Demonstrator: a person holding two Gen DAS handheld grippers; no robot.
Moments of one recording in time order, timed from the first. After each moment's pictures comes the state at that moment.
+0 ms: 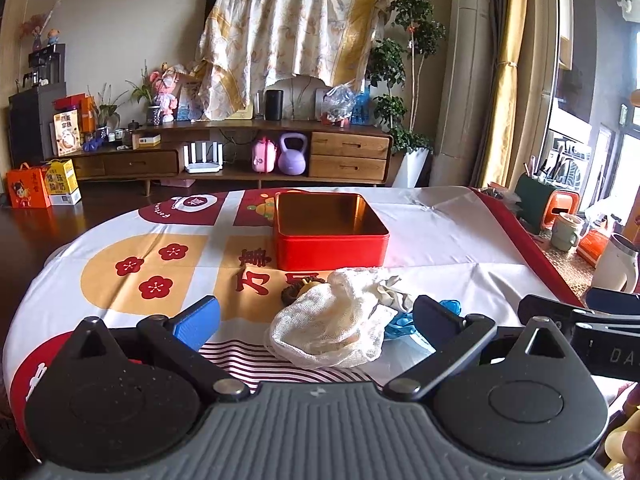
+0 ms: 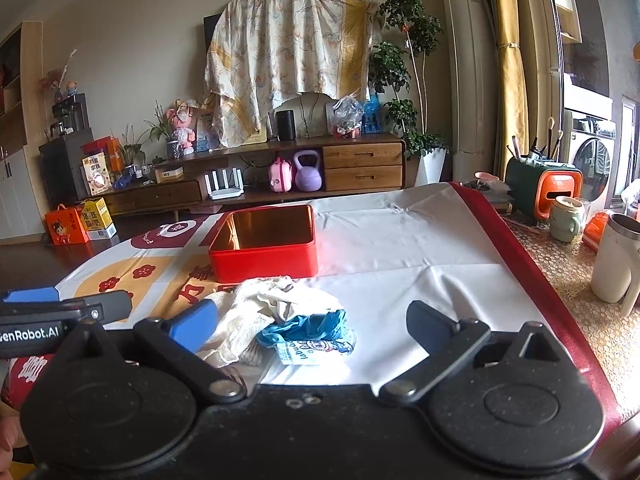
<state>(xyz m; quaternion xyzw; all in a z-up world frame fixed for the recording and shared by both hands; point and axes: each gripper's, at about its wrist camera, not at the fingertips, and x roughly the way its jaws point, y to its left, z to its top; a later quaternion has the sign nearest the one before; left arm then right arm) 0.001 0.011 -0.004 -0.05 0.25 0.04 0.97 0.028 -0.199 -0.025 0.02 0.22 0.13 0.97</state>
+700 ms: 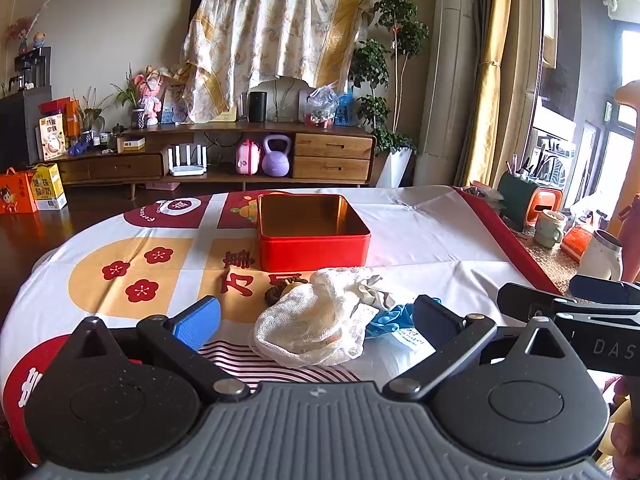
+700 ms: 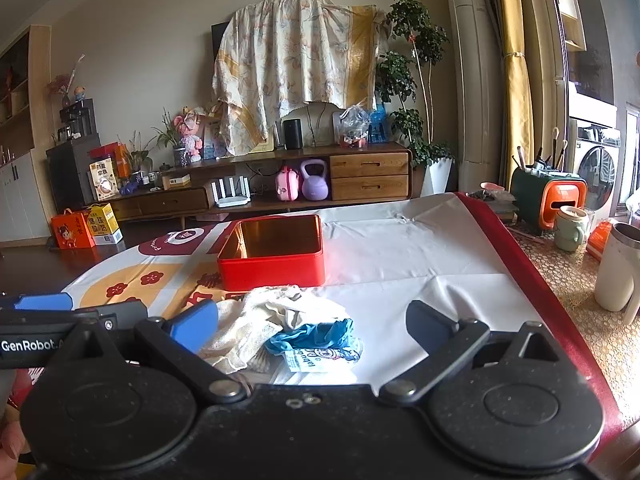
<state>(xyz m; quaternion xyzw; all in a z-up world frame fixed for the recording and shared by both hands) -0.004 0.007 0.001 -0.05 0.25 0.01 0.97 0.020 -0.197 -0.019 0.02 0.21 0.14 0.97</state>
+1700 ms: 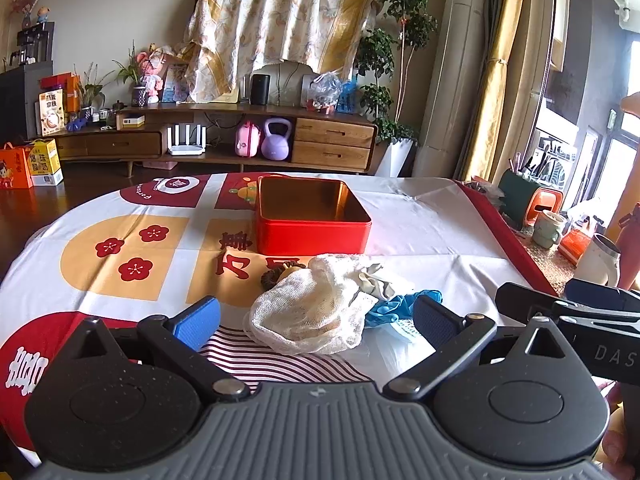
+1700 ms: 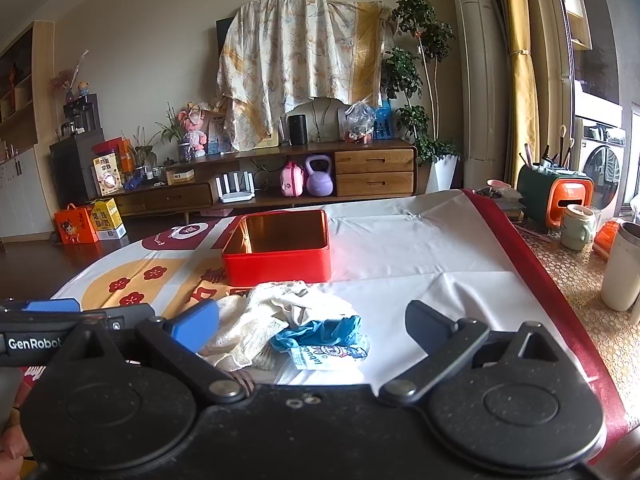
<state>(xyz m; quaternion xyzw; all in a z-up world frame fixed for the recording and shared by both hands) 0.003 0.015 -0.008 -0.07 0.26 0.01 0.96 0.023 -0.192 -0.022 0.02 0.21 0.15 0.97</state>
